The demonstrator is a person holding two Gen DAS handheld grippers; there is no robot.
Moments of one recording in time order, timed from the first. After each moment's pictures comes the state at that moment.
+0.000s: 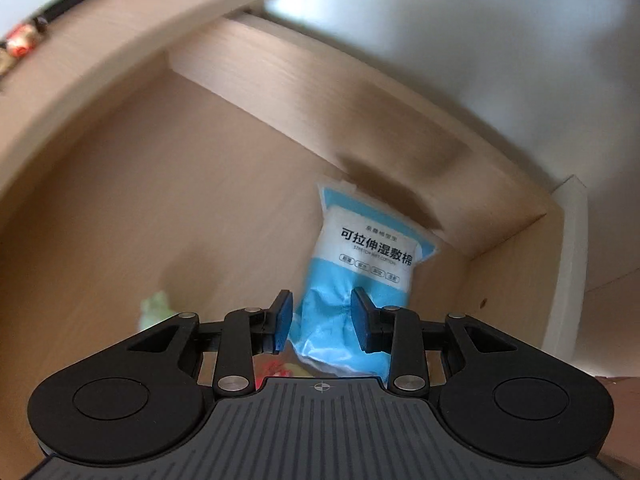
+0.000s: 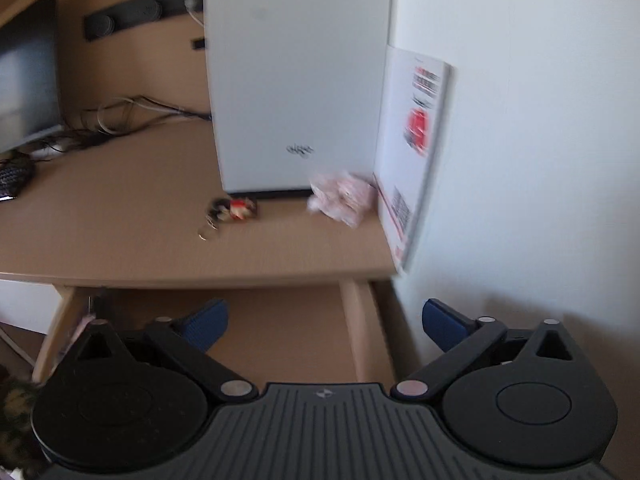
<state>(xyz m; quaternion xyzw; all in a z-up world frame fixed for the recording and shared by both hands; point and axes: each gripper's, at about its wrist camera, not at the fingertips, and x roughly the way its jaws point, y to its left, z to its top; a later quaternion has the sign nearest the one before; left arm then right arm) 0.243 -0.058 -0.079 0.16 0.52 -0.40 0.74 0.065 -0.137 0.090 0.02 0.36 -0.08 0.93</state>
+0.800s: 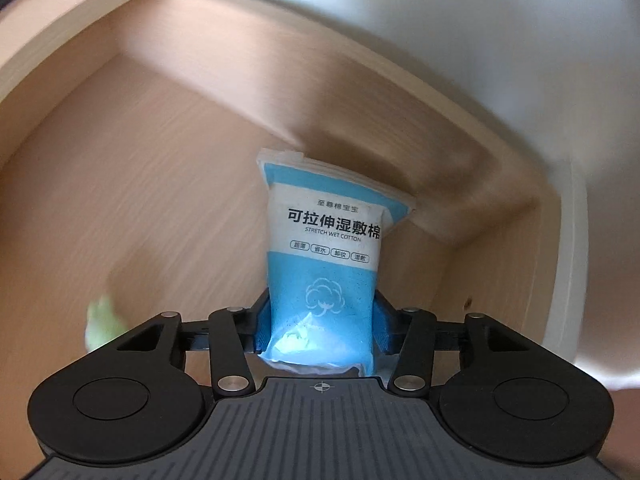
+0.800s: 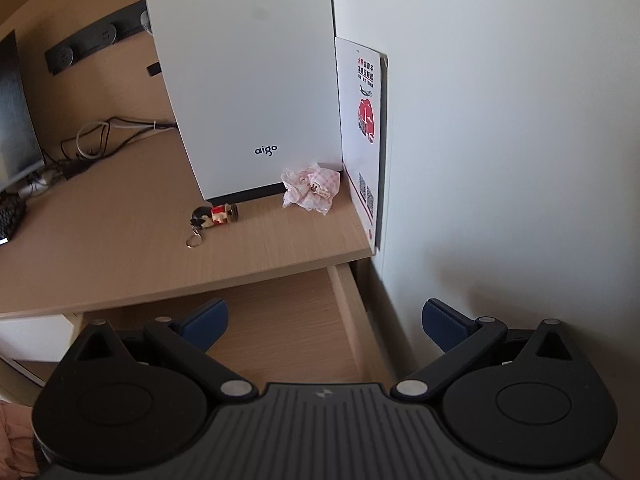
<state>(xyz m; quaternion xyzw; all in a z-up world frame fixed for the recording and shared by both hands) 0.235 -0.065 -0.100 0.15 0.55 -0.40 0.71 0.050 -0.149 0.111 0.08 0.36 -0.11 0.92</state>
